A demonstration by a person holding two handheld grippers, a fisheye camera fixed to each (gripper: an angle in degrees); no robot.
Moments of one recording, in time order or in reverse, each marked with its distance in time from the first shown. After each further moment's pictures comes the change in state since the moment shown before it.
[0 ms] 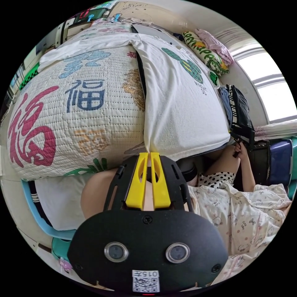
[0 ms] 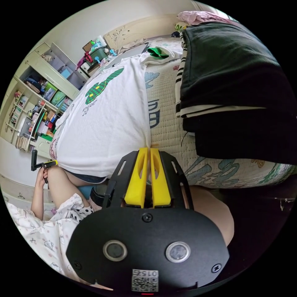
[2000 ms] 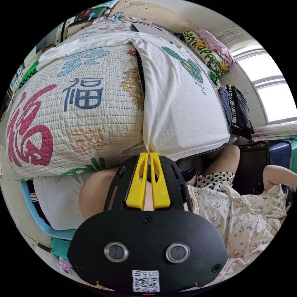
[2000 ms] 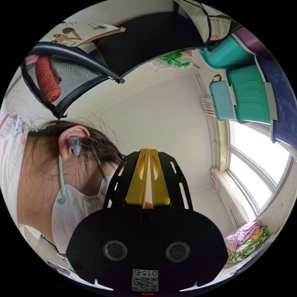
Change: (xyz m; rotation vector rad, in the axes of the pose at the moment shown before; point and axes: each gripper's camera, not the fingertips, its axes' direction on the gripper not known) left arm 0.027 -0.050 -0.109 0.001 0.009 -0.004; right arm -0.315 0.924 -0.211 2.234 -0.392 -0.530
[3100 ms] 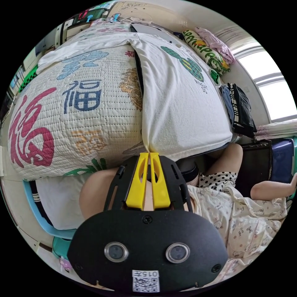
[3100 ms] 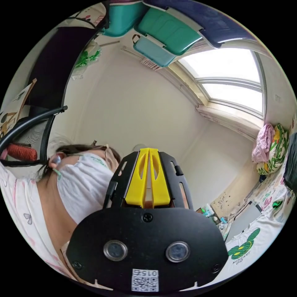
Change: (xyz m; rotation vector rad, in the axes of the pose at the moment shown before) left arm -0.024 0.016 0.012 0.009 -0.034 0.014; right arm 0.194 -0.021 -0.006 -0.135 0.081 0.727
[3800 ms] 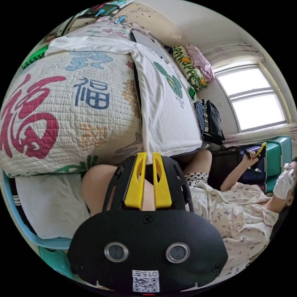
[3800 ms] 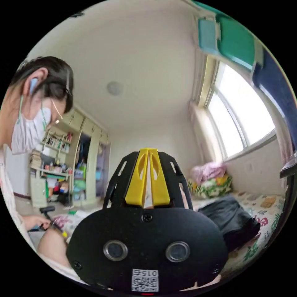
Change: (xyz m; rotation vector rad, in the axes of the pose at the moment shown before) left arm -0.082 0.155 -0.013 0.151 0.256 -0.017; right arm 0.304 0.083 0.218 -0.800 0.423 -0.549
